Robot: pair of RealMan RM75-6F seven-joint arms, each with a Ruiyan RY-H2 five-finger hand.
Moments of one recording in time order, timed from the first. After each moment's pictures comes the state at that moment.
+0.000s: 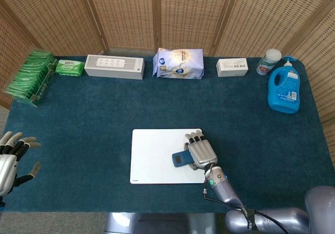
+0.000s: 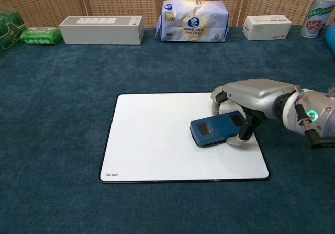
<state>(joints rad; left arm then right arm) -0.05 -1.02 -0.02 -1.85 1.54 1.52 0.06 0.77 -1.61 0.09 -1.78 -0.71 1.13 -0.78</state>
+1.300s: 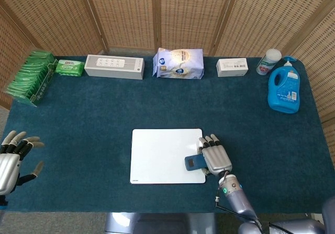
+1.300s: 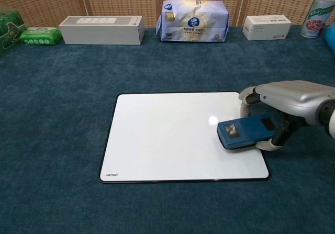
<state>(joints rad) -0.06 -1.03 -0.01 -1.84 1.55 1.51 0.05 0.67 -1.54 0.03 -1.88 -0.78 1.22 -0.78</state>
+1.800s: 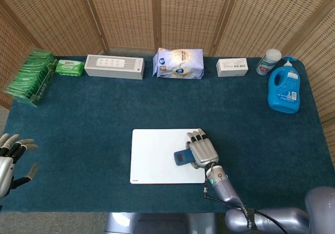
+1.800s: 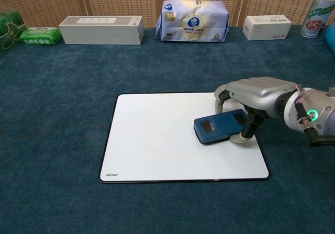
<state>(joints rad) -0.03 -1.01 0.00 -1.83 1.55 1.55 0.03 0.77 -1.62 0.11 -1.76 -0.70 1.12 -0.82</state>
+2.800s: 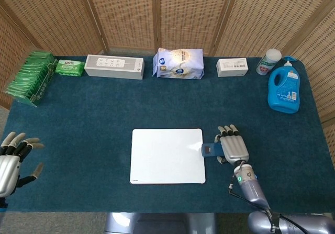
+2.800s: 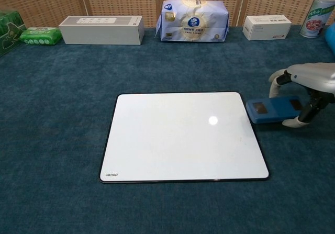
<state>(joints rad) -0.04 -1.02 -0.01 -1.87 1.56 1.53 0.09 0.65 -1.43 0.06 -1.80 -0.76 1.19 -0.66</state>
